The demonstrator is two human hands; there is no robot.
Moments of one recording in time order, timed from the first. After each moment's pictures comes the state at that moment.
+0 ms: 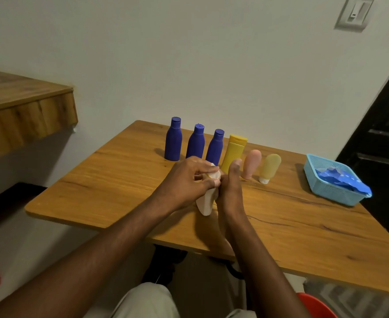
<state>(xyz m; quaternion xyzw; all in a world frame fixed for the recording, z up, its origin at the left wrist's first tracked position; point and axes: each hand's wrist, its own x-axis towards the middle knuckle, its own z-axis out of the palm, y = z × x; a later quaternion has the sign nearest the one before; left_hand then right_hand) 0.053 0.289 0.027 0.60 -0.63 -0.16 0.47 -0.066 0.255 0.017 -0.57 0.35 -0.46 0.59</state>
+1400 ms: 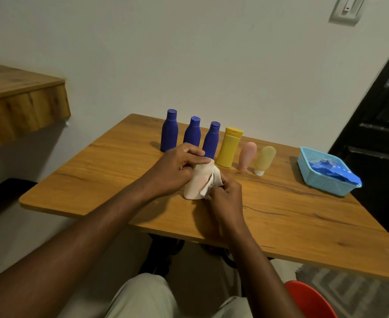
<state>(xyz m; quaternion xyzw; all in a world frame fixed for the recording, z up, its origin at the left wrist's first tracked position) 0.083 0.290 0.023 0.57 -0.69 -0.15 0.42 -0.078 0.265 -0.018 -0.63 0.41 -0.46 0.47</state>
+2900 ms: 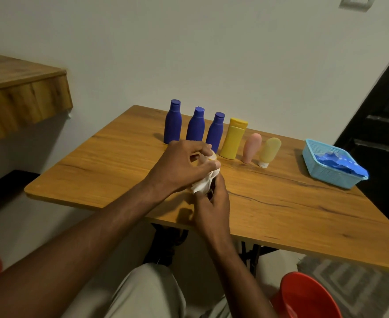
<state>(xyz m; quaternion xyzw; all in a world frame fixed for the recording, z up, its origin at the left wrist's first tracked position) 0.061 0.301 0.022 0.58 -0.63 -0.12 0.50 -0.058 0.308 -0.041 -0.64 0.37 -0.50 0.45</state>
